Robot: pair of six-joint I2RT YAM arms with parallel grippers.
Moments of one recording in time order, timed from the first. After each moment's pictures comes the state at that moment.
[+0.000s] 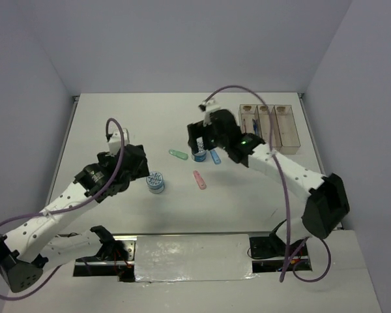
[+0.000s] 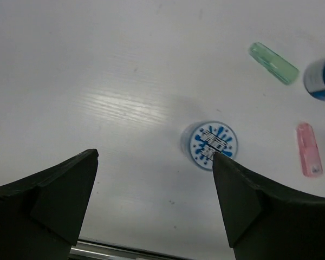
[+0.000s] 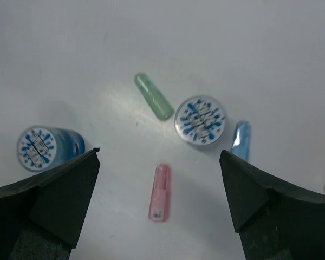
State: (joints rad) left arm -0.74 0.97 0.99 -0.91 -0.67 -0.75; right arm 0.65 1.44 1.20 -0.25 0.06 0.19
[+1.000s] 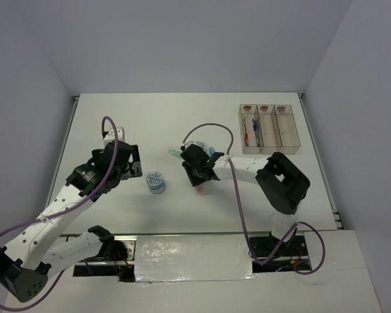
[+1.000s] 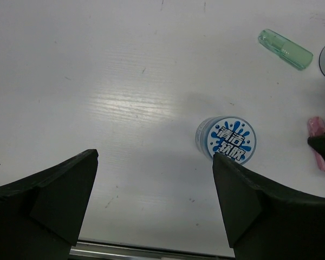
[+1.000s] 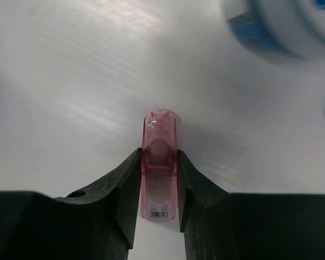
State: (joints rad) left arm -0.54 0.93 0.96 -0.86 -0.51 -0.53; right arm 0.85 1.83 1.11 -0.33 0.19 0.35
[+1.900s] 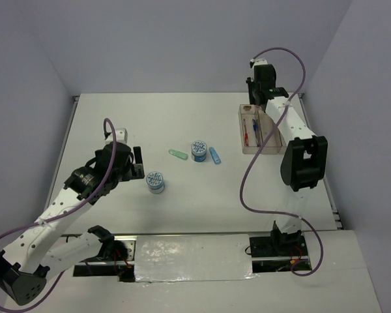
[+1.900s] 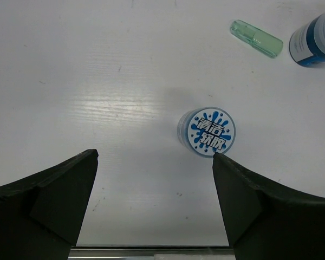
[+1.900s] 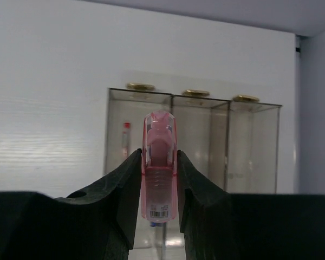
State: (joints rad) left arm -0.54 0.90 0.94 -0.82 -0.42 -0.50; right arm 0.14 1.92 1.77 -0.44 0.21 -0.07
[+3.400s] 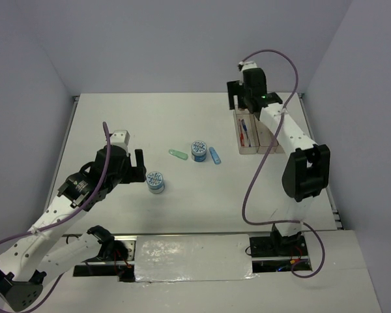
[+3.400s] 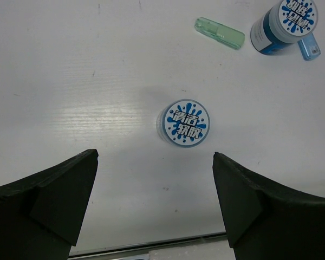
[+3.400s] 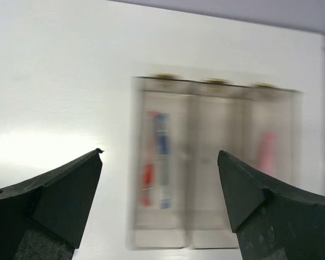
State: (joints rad) left arm -0.56 0.83 0.92 -0.79 -0.32 -0.45; right arm 0.21 1.86 1.70 -0.44 0.26 -0.03
